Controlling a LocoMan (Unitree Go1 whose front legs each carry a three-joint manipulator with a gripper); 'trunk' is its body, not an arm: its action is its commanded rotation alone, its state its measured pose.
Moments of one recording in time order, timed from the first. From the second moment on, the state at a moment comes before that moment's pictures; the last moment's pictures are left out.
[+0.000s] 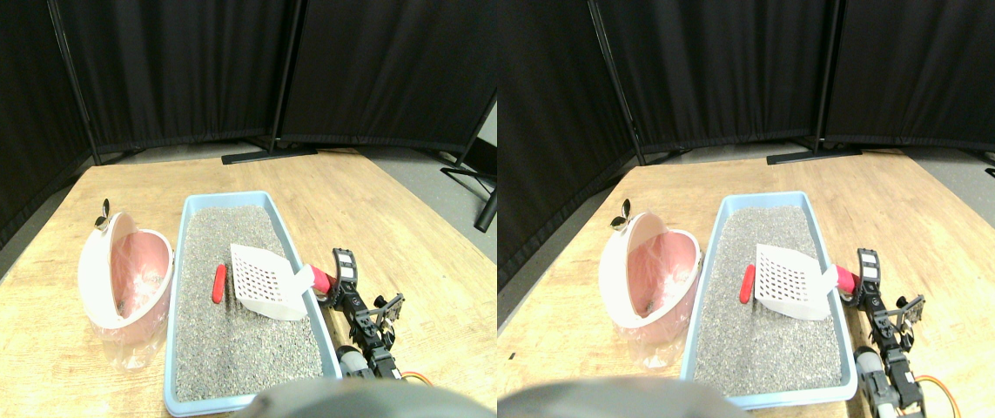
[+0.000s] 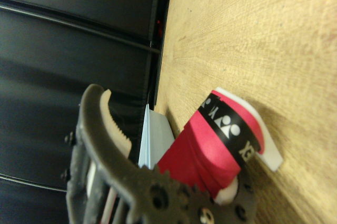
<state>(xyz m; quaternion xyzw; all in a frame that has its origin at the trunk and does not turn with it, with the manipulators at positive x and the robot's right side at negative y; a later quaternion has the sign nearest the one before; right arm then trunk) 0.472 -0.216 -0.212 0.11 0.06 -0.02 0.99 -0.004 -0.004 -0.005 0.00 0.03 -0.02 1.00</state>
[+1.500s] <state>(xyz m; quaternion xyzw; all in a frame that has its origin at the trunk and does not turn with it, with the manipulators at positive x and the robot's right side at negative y) 0.485 -0.206 -0.144 -0.04 -0.06 0.14 0.99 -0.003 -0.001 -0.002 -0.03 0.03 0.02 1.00</state>
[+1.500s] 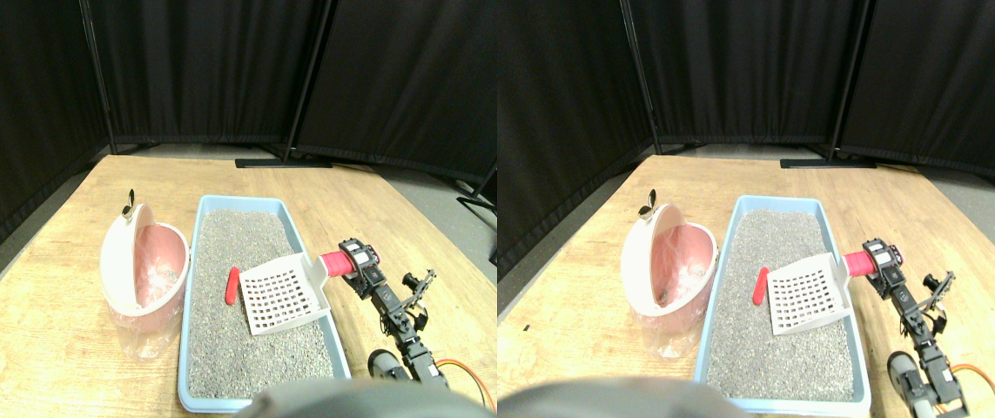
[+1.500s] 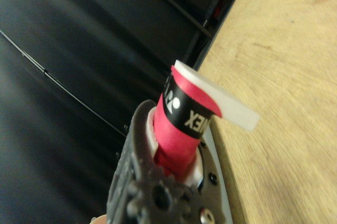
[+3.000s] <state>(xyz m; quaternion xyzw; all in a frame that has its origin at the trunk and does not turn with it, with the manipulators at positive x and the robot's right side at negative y) 0.557 -0.153 -0.075 -0.32 -0.03 0.21 0.92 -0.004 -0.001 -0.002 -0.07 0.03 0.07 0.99</state>
